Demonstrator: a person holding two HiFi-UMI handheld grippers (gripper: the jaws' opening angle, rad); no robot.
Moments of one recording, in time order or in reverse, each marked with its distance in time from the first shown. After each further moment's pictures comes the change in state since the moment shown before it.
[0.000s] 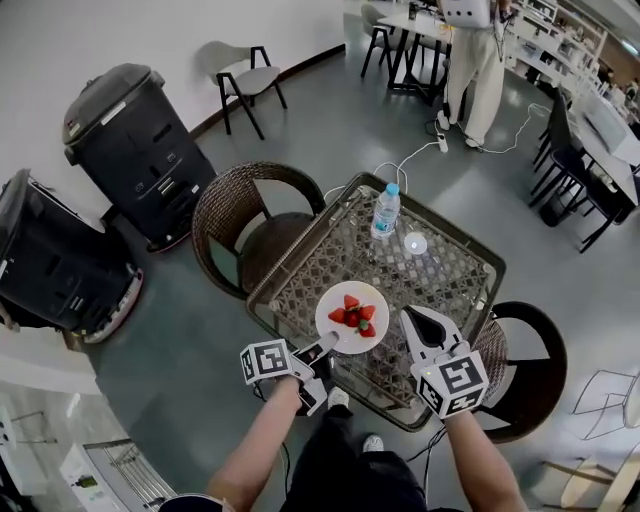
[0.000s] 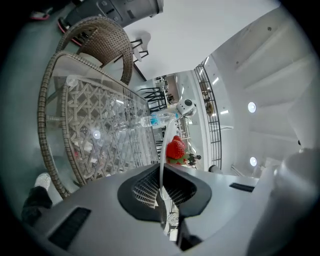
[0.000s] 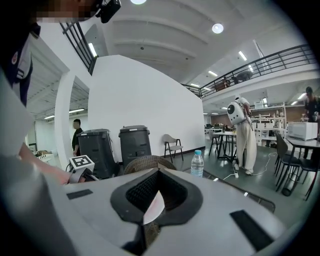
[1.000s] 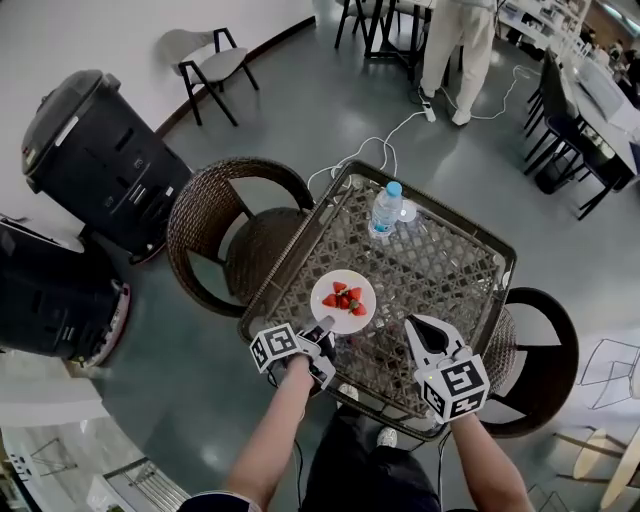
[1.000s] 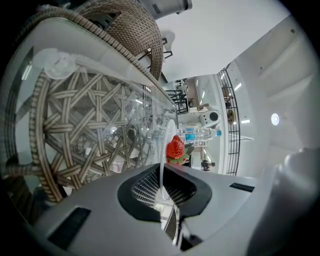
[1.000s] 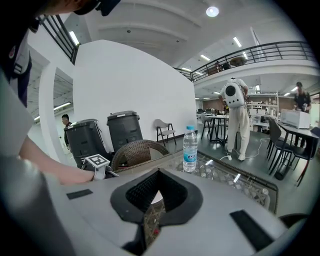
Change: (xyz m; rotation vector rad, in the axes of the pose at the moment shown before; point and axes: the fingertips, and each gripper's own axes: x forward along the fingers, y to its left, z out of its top) left arm 0.073 0.117 0.080 -0.156 -0.025 0.168; right arm 0.060 -0.036 -0.065 0.083 0.174 -0.077
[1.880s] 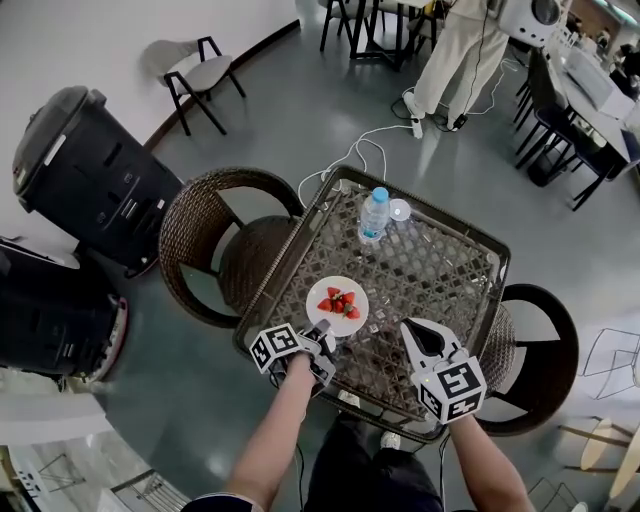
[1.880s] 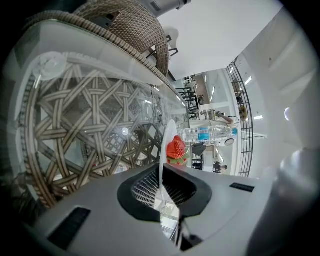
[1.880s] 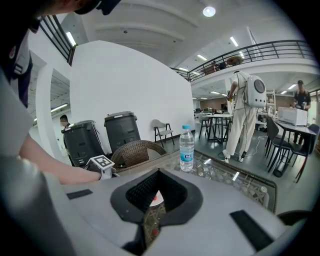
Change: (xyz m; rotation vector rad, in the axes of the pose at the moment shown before) left arm 0.018 0.016 0.006 -0.005 0.009 0.142; right arm 0.000 -0.010 0.000 0.026 -0.002 -0.020
